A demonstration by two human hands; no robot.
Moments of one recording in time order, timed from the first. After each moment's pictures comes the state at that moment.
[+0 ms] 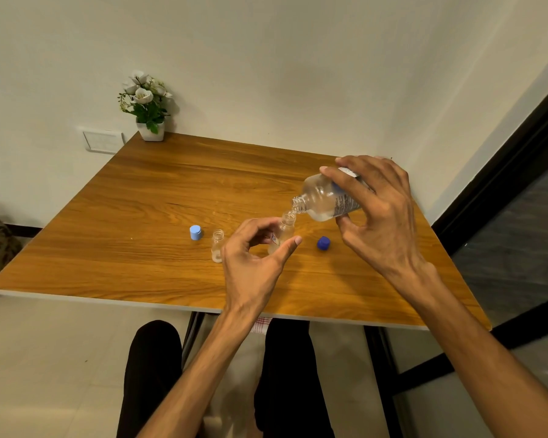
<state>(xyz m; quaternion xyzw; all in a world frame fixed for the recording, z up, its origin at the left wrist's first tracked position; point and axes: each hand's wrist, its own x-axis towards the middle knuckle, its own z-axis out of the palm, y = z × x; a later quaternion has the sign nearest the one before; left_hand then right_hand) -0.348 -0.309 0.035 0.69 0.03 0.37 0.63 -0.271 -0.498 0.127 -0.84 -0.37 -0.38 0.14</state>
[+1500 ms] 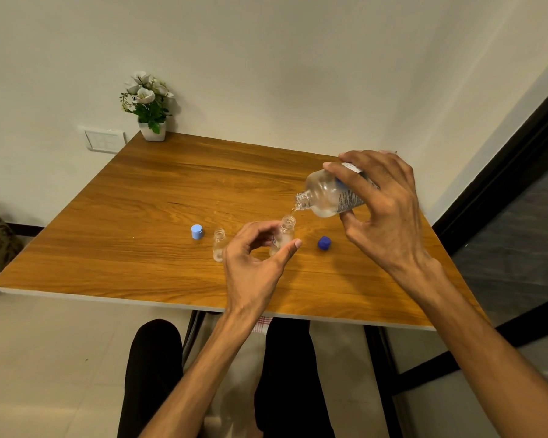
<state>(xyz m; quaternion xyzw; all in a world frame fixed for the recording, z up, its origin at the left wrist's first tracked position) -0.351 -0.309 0.028 0.68 0.04 0.35 0.64 -0.274 -0.498 0.137 -0.84 -0.37 -0.39 0.13</state>
